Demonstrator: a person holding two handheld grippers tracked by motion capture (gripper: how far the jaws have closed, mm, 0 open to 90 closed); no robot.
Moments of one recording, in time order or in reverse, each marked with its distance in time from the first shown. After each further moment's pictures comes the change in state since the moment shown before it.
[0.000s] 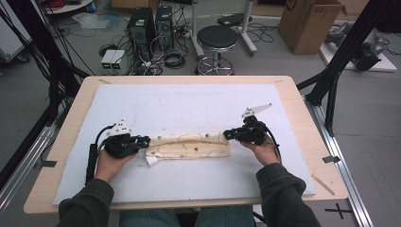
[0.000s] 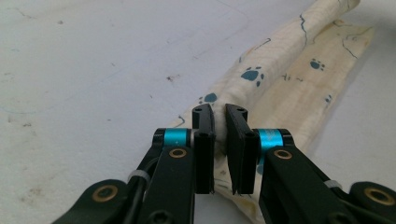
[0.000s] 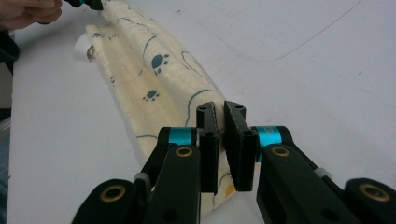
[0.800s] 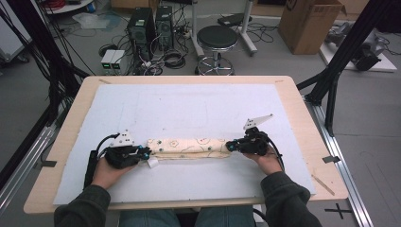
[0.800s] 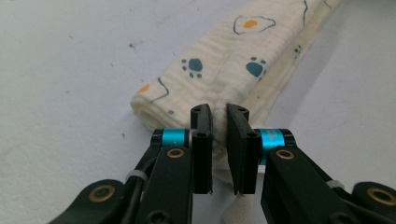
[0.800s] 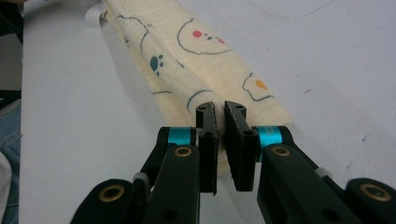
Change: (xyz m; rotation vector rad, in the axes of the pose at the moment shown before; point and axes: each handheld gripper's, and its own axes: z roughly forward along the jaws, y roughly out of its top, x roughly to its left) left arm -0.018 -0.017 -0.004 0.087 -0.044 0.079; right arm 0.010 -0.029 0.000 0.048 0.031 -0.010
